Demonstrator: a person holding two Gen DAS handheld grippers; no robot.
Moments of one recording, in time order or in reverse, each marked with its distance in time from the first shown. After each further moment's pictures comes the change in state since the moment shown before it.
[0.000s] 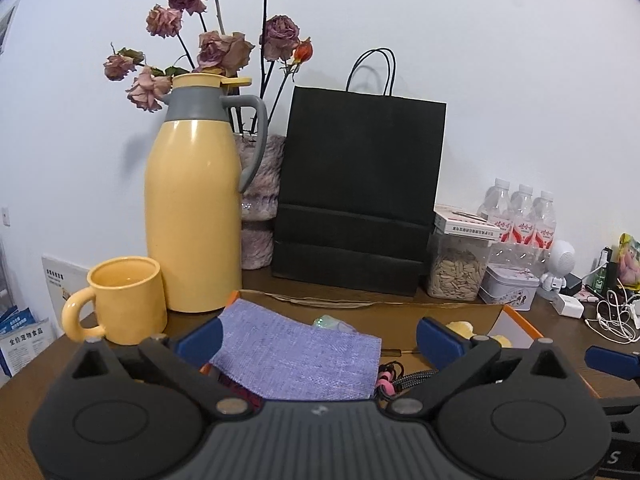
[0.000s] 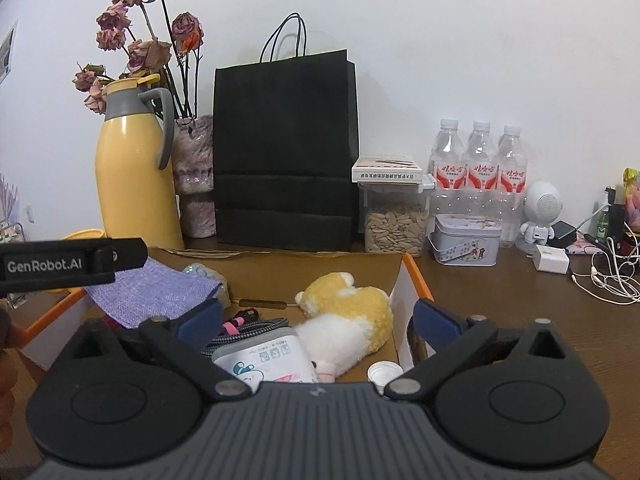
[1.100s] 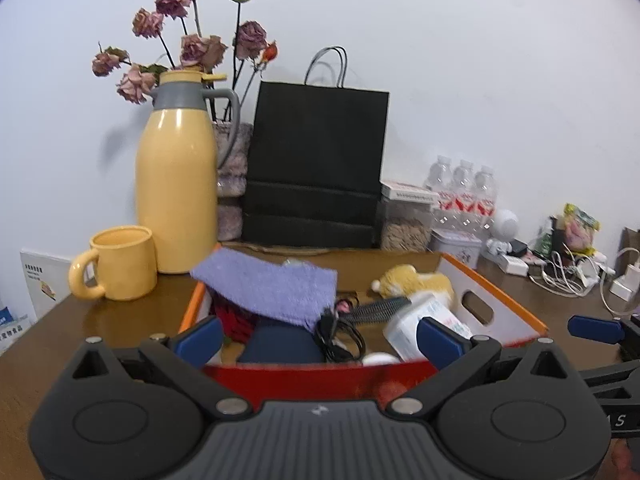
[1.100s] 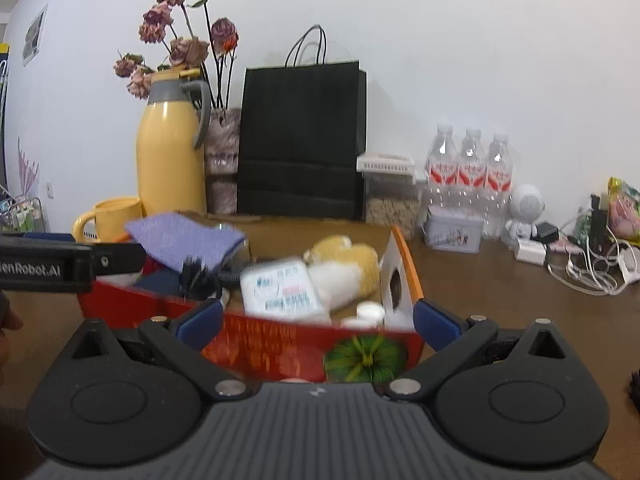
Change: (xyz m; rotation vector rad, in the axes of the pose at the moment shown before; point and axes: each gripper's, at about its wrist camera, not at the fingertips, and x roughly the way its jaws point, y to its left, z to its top) left arm -0.082 0.007 -0.051 0.051 0.033 -0.136; right arm -0.083 -0.004 -0.042 -0.071 0.004 0.025
